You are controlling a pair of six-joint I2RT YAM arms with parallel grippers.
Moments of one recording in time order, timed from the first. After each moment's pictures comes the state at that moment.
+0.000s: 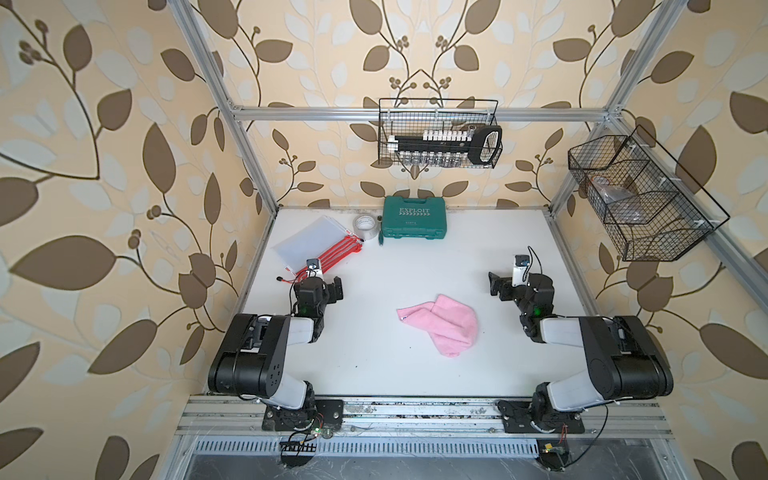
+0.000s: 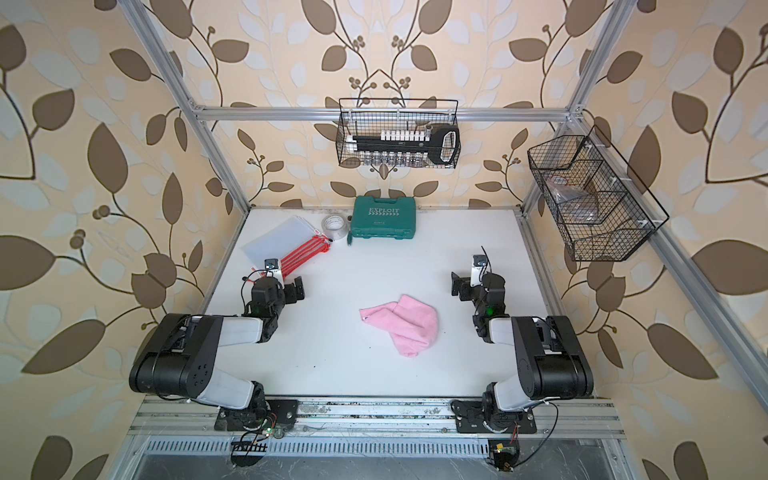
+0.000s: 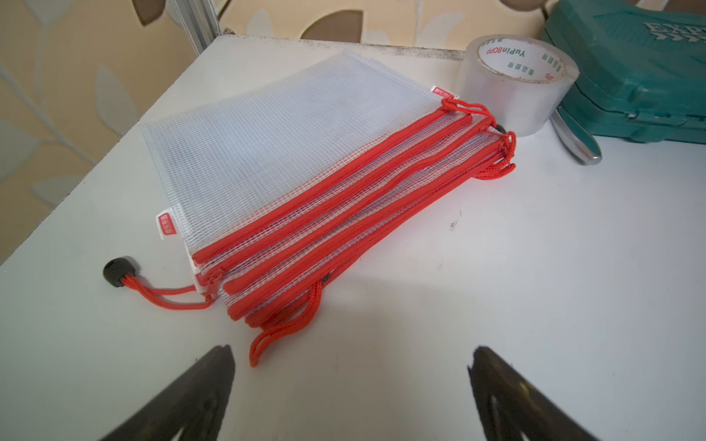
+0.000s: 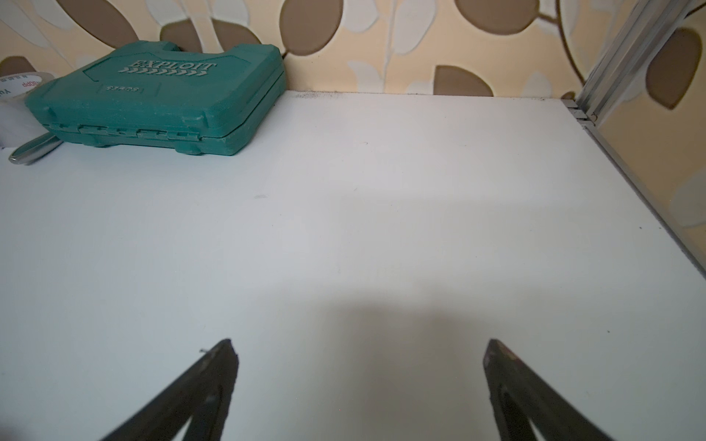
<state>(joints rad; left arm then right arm) -0.04 1.49 0.36 0.64 -0.16 -0.11 -0.01 1.51 0.37 0.74 -0.03 0.00</state>
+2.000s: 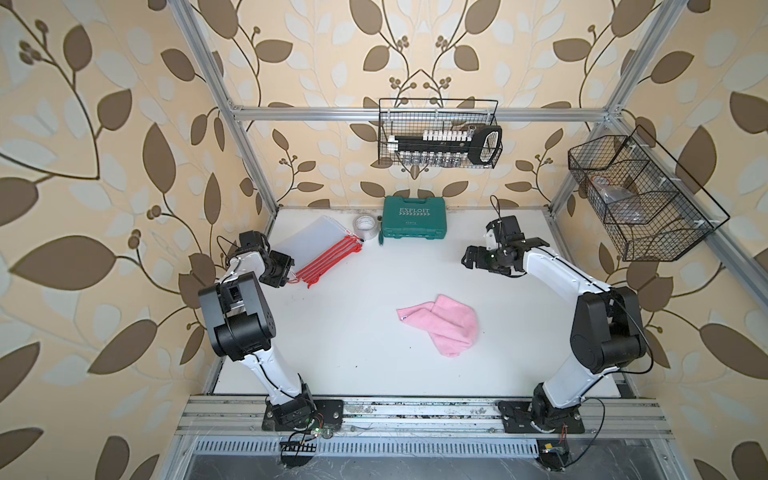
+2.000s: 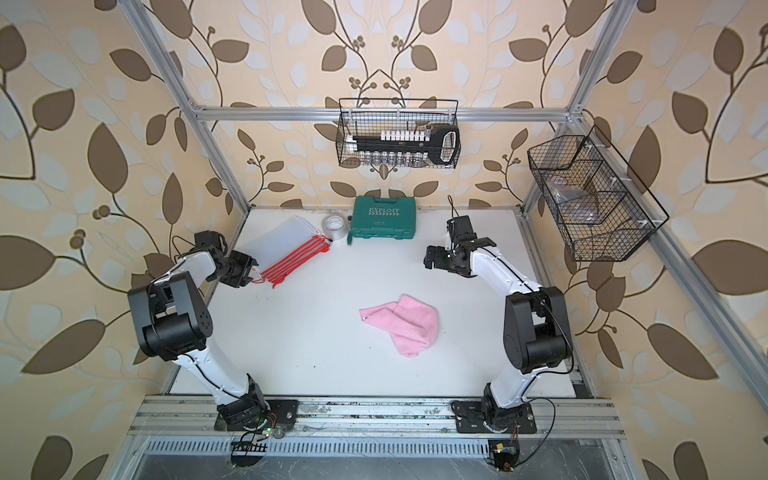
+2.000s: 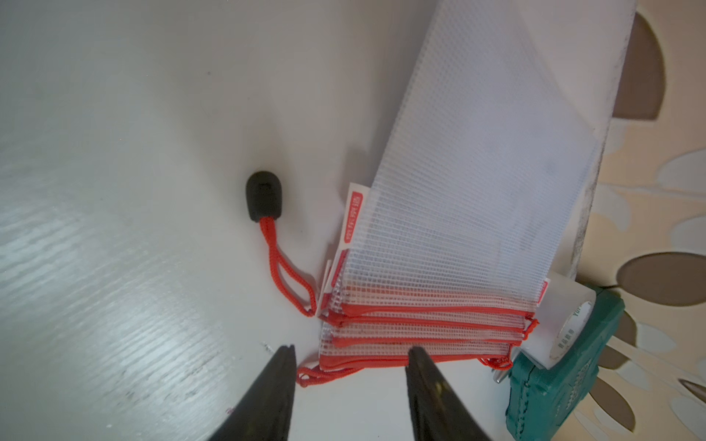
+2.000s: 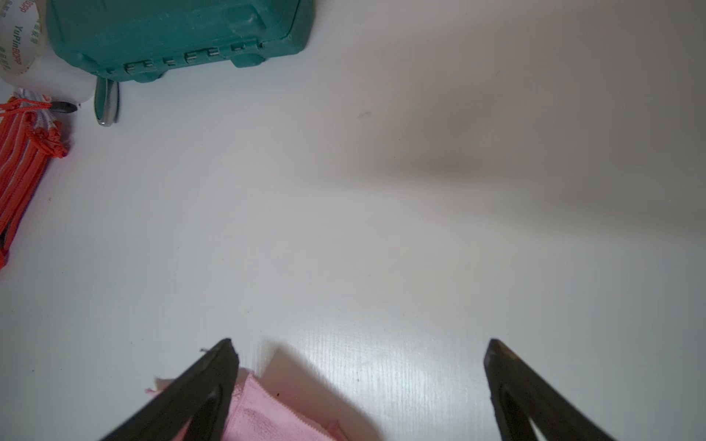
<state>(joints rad) 0.44 1.81 1.22 -0.53 0.33 -0.89 0.18 1.71 1.26 -0.59 -0.12 0.34</state>
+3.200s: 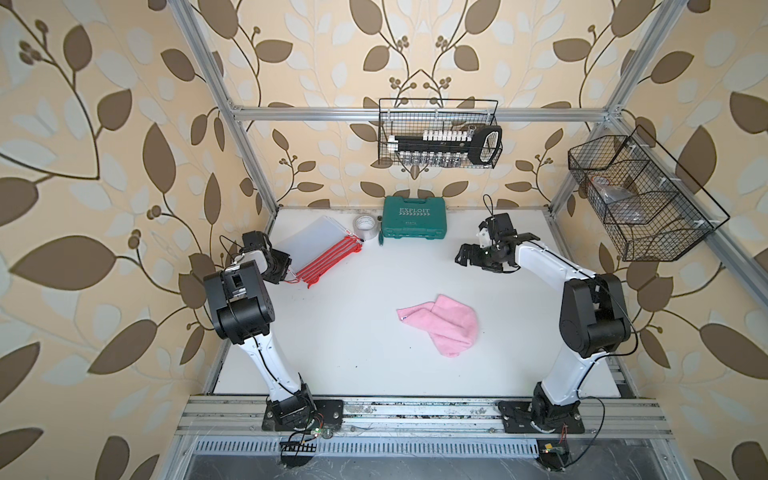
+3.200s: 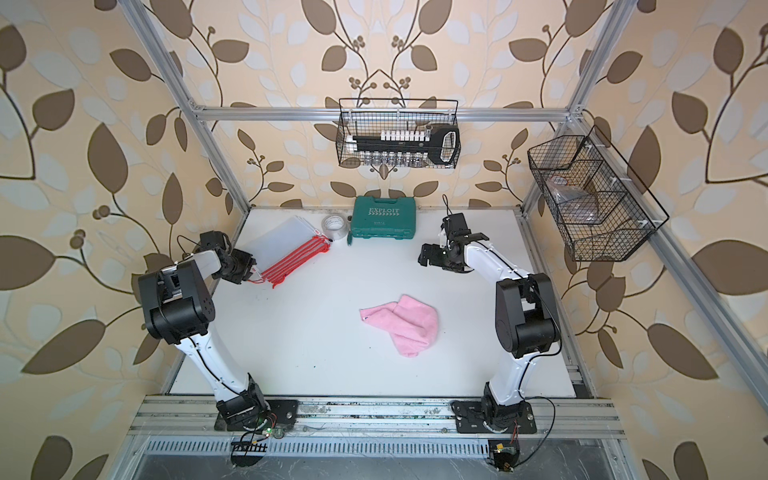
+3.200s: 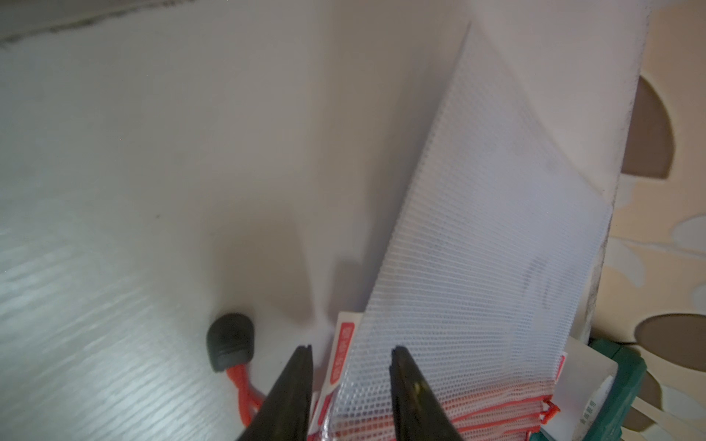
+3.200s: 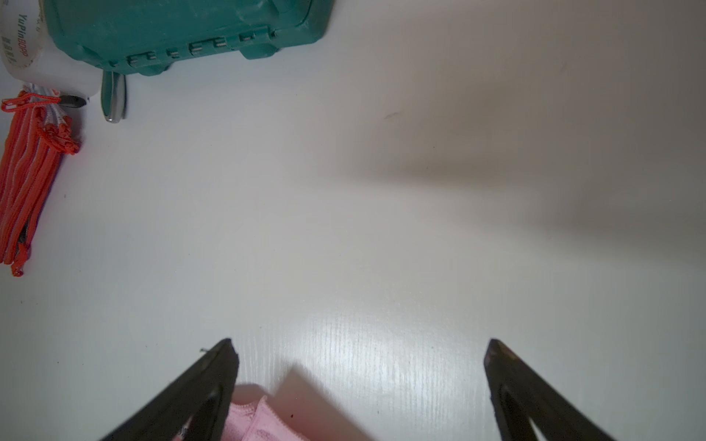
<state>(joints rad) 0.44 1.95 1.27 -0.37 0.27 -0.89 0.18 1.82 1.34 -0.59 -0.19 0.35</state>
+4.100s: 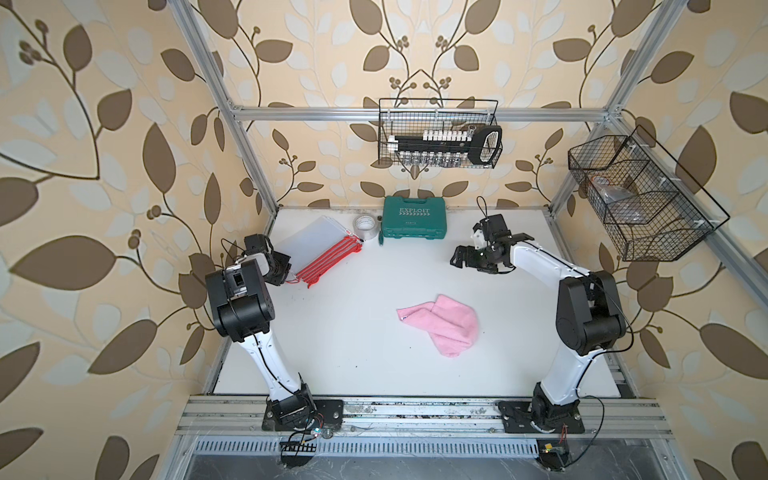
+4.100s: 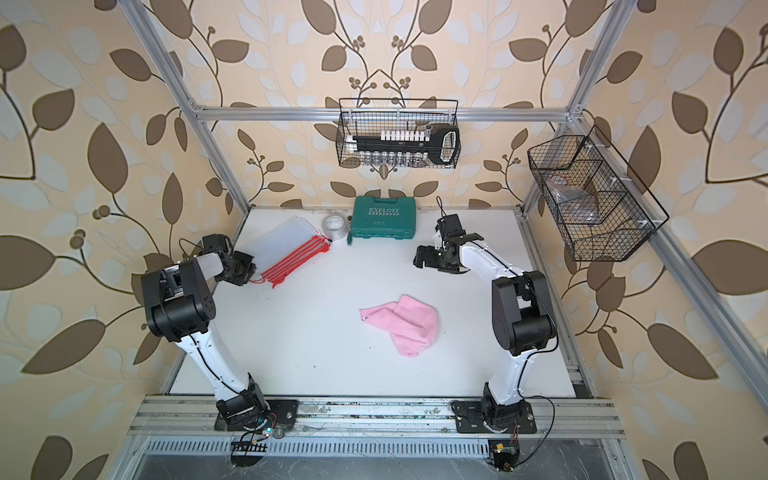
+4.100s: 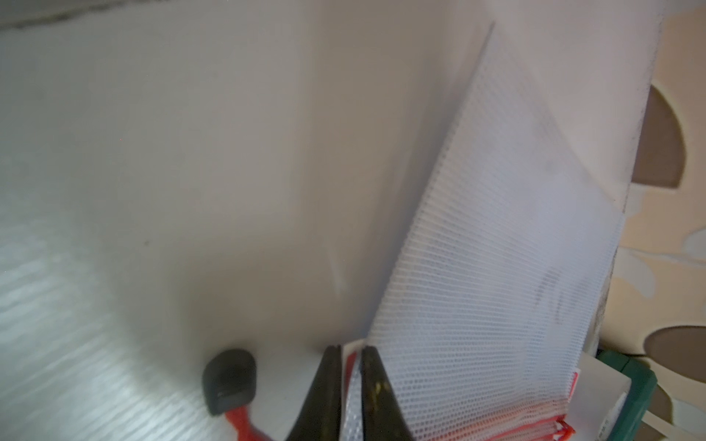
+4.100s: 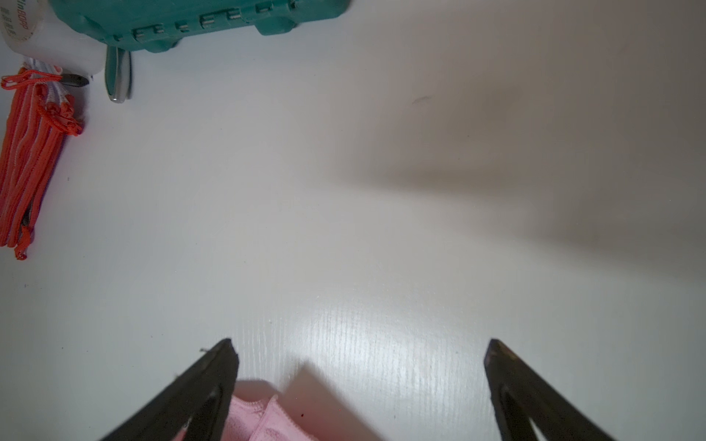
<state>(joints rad) 0.44 1.97 1.24 -0.29 0.26 -0.91 0.21 1.84 1.34 -0.59 -0.20 0.35</state>
